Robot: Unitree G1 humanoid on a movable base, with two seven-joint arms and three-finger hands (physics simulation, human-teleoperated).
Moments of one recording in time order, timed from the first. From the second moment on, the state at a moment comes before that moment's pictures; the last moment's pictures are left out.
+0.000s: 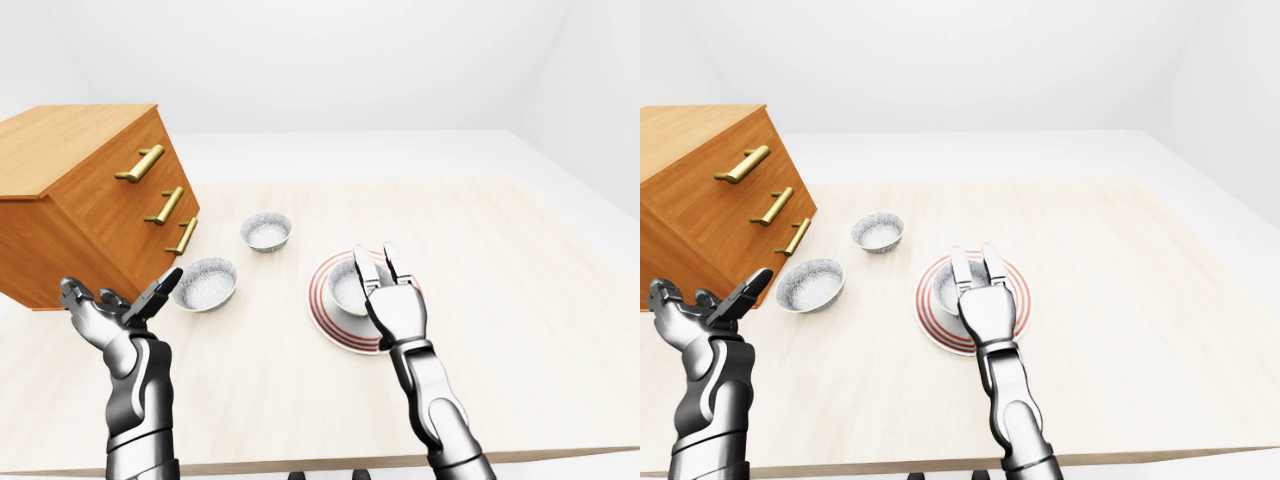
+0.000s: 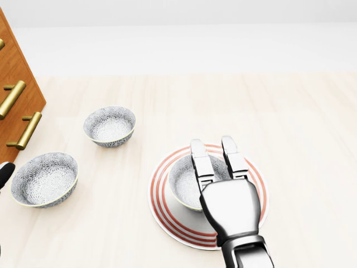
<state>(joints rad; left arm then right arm) -0.16 0.18 0.41 0.06 -0.49 0.02 0.52 0.00 0.00 0.23 -0.07 -1.53 0.09 -0.05</state>
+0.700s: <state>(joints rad) -0.16 0.18 0.41 0.06 -0.50 0.02 0.52 -0.08 0.09 0.28 -0.48 -1.80 0.09 0.26</state>
